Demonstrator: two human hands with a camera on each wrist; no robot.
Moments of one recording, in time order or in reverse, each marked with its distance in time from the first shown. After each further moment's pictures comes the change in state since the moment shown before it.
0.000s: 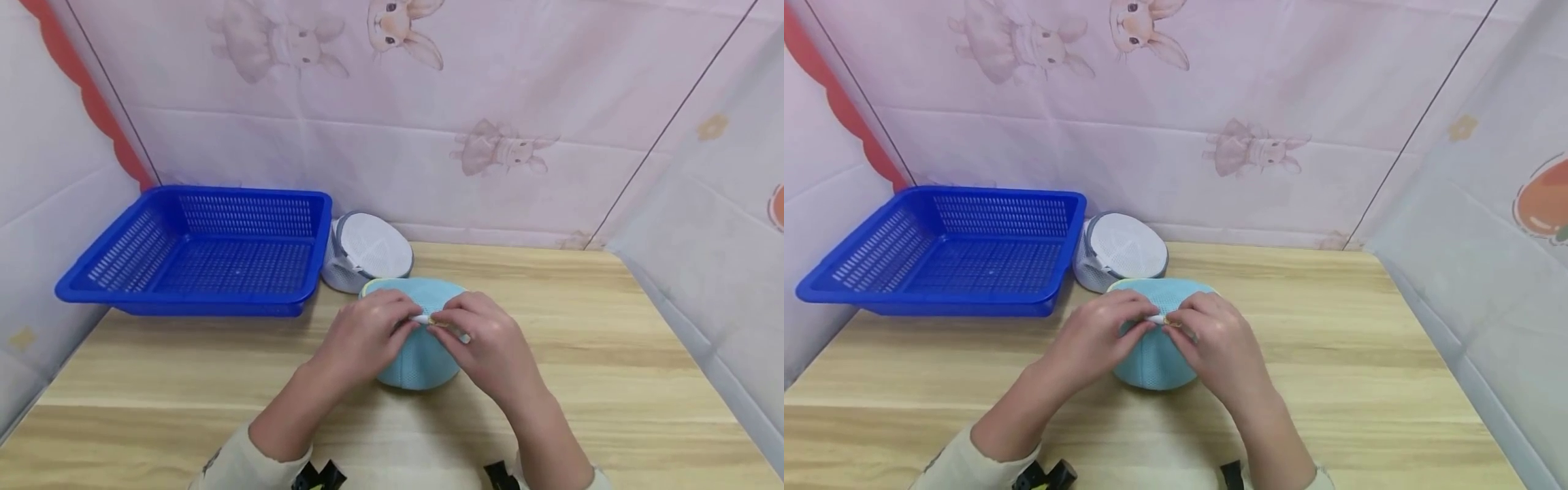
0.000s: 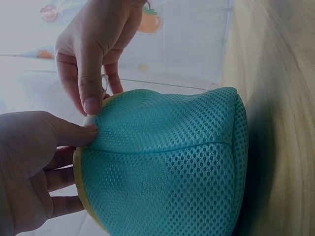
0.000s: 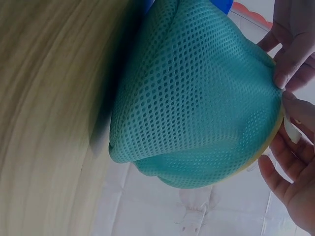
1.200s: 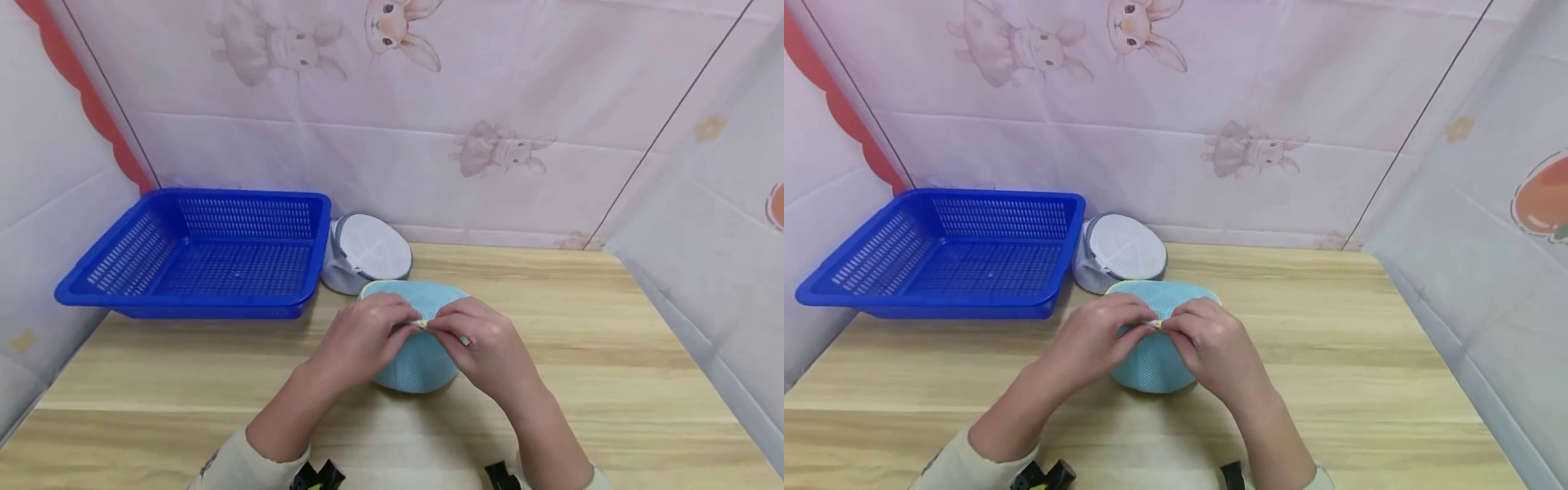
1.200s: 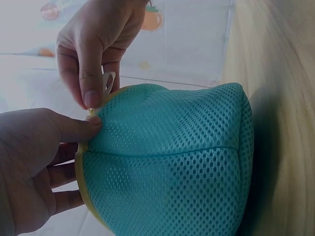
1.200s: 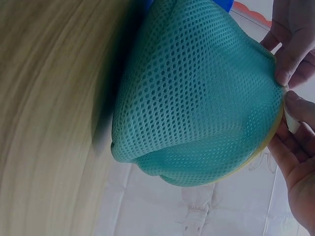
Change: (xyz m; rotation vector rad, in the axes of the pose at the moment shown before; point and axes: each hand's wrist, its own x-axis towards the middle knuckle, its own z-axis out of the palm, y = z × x) left_hand 0.001 -0.003 -0.002 0.007 -0.028 0.017; right_hand 0.003 0.001 -0.001 0.101 0.043 -0.087
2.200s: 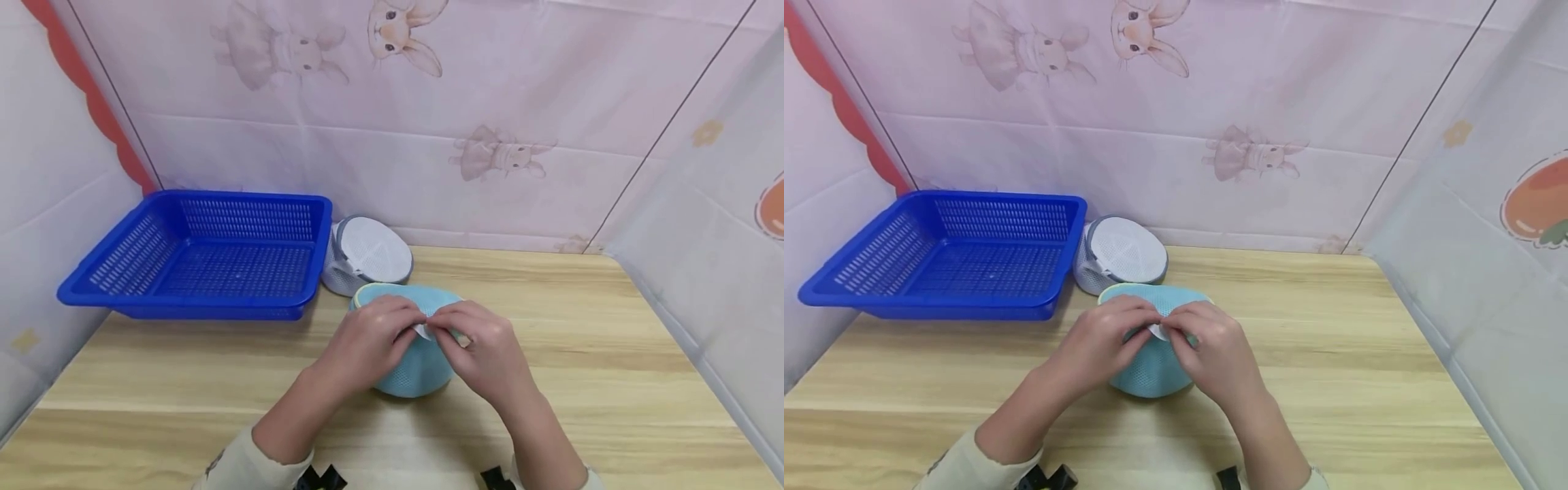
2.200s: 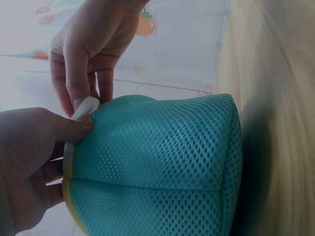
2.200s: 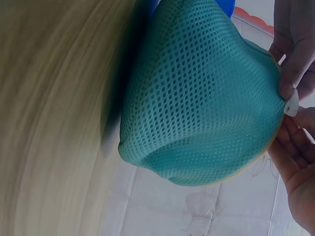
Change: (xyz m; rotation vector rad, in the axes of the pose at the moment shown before) left_hand -0.001 0.003 0.005 -0.028 0.071 0.091; right_hand -0.002 -0.003 0.005 0.098 0.019 0.129
